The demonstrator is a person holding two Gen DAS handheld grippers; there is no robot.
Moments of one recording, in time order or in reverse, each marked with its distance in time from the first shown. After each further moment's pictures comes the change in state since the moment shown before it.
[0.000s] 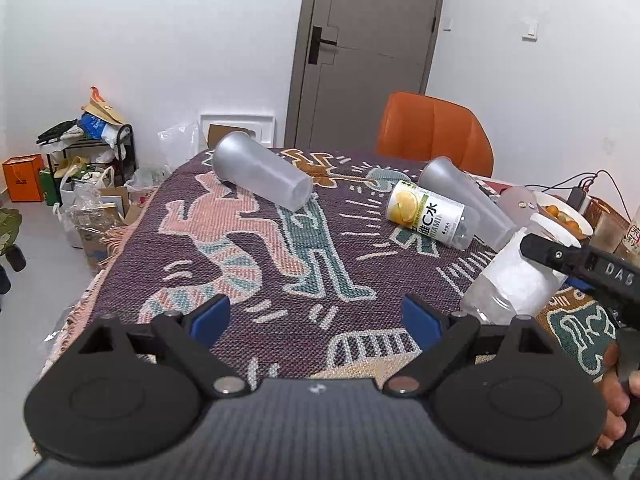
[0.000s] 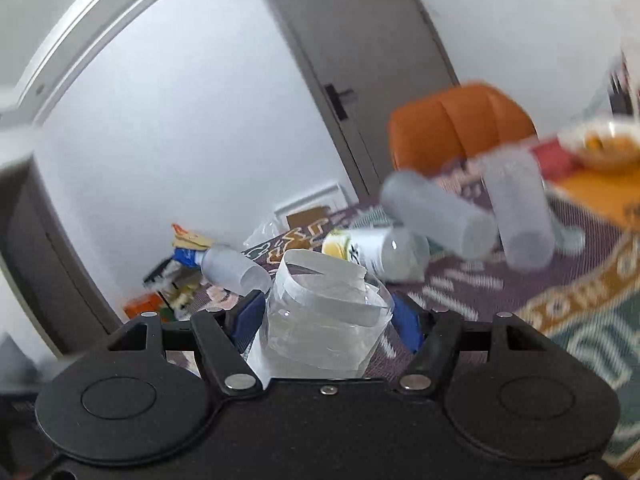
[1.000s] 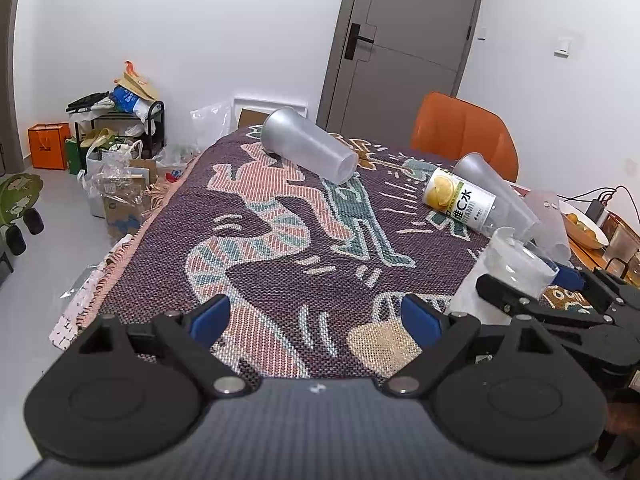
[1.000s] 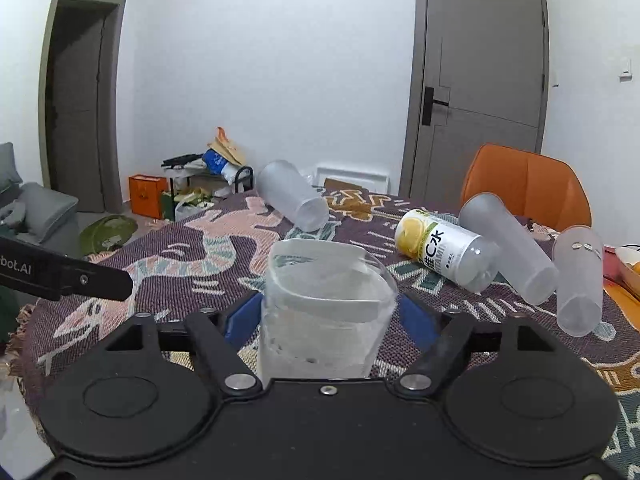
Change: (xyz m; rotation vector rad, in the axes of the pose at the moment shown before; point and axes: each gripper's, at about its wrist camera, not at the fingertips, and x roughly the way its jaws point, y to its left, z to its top) left arm -0.021 0.033 -0.034 -0.088 0.009 0.045; right arm 0.000 0.083 -0.043 -0.492 0.082 0.033
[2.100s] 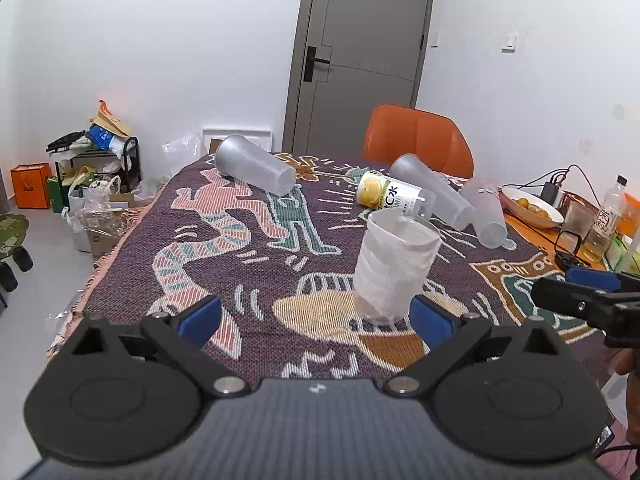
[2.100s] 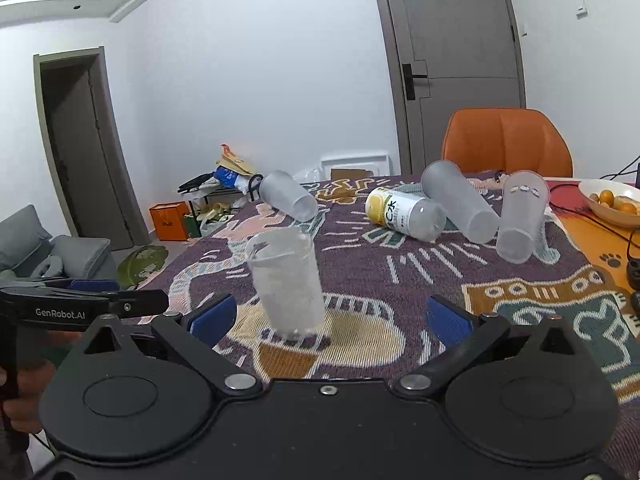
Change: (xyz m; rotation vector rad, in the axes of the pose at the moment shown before) left arm -0.072 -0.059 -0.034 0.098 -0.075 -0.050; right arm -0.128 -0.060 -0.007 0.216 0.042 0.096
